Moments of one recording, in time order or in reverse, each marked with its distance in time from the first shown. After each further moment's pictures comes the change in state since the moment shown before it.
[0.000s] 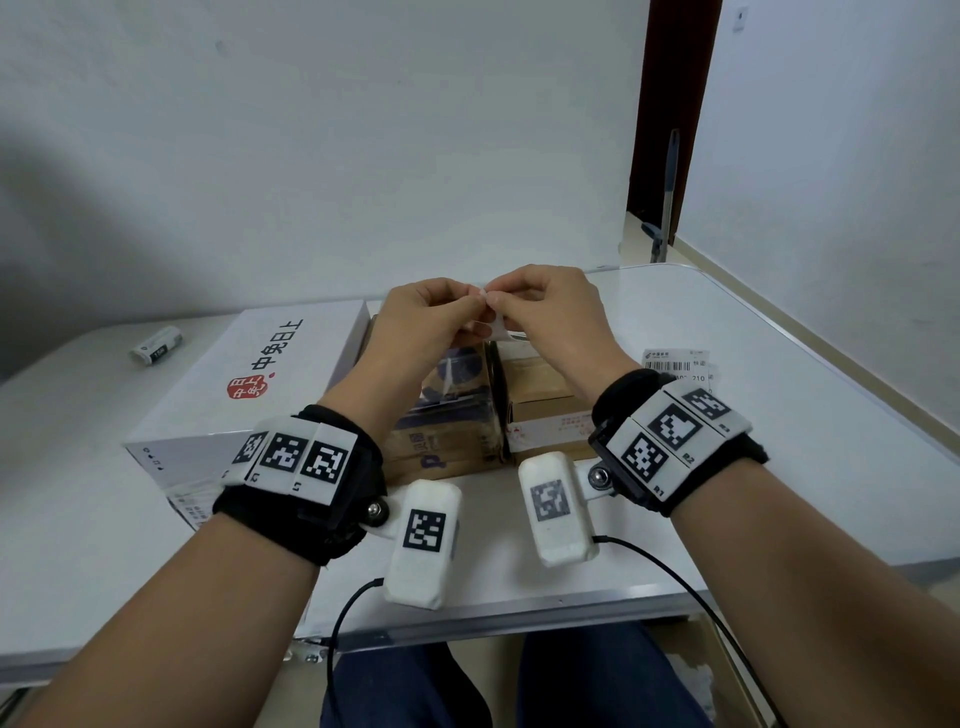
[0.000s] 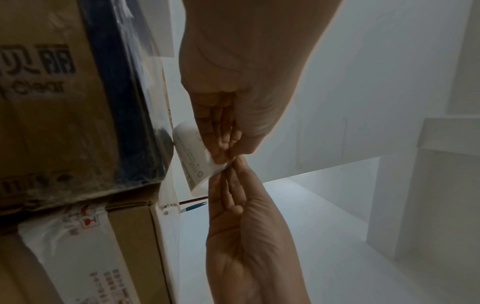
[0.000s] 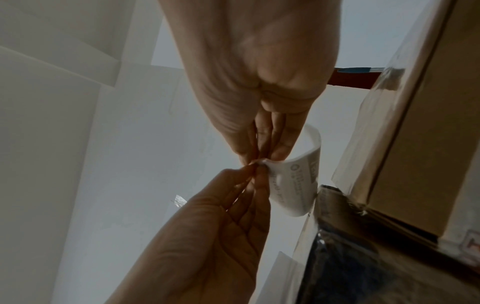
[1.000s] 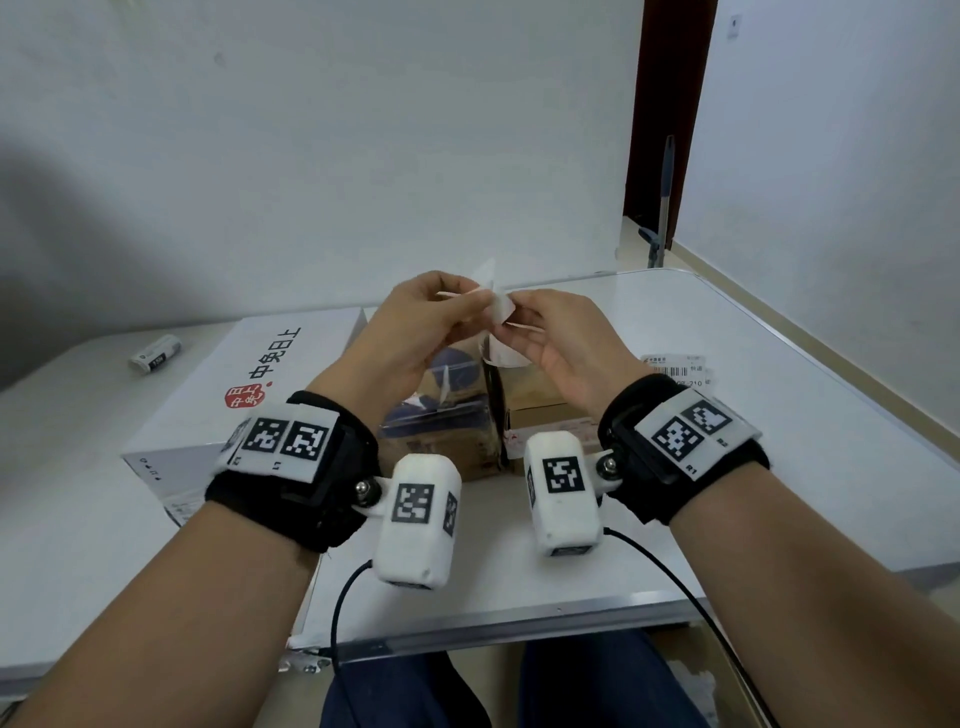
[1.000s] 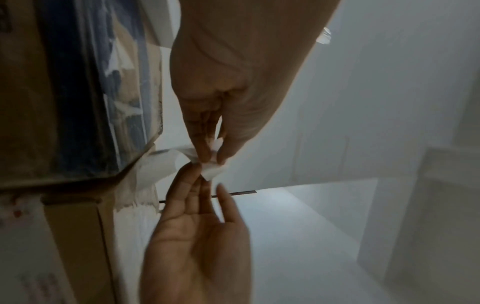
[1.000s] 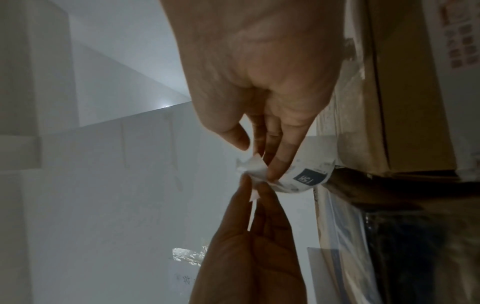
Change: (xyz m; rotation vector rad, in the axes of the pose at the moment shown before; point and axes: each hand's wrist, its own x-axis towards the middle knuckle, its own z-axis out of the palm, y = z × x) left_hand 0.014 0.007 -0.001 -0.173 -0.082 -0.083; right_hand 0.002 0.006 -0.007 0.792 -0.115 0.379
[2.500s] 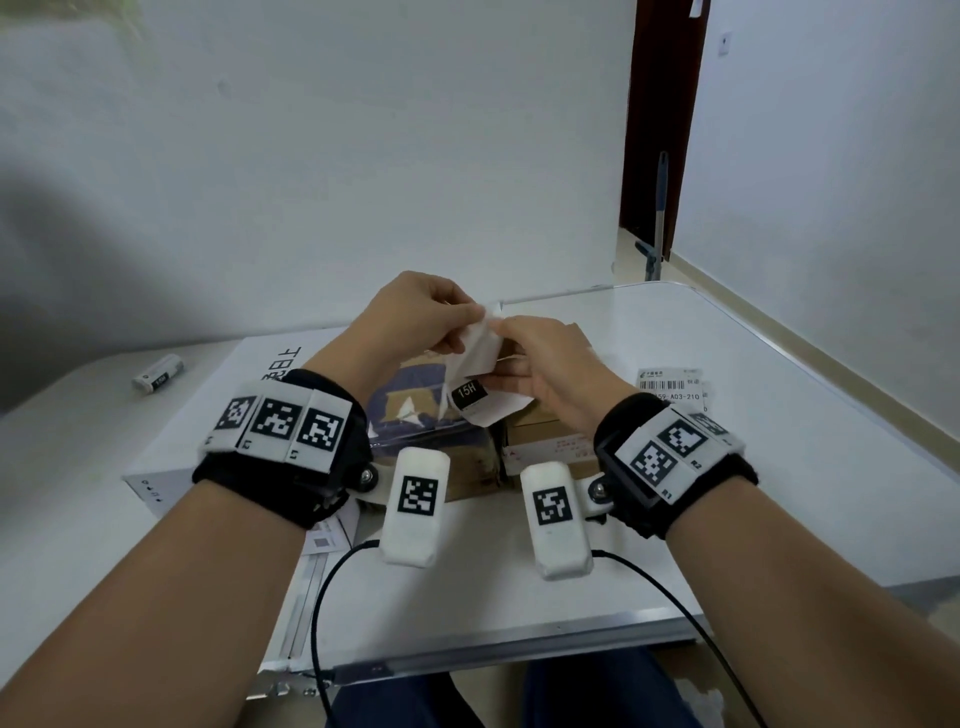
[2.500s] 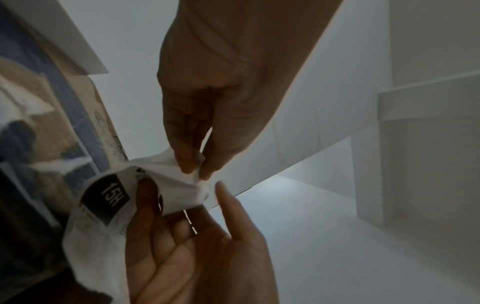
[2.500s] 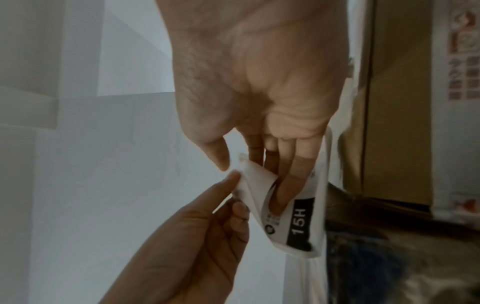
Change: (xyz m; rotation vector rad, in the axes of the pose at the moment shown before) left_hand 0.019 0.022 -0.007 0.631 -0.024 0.045; right_hand -0.003 0.004 0.005 -0.270 -0.085 0.057
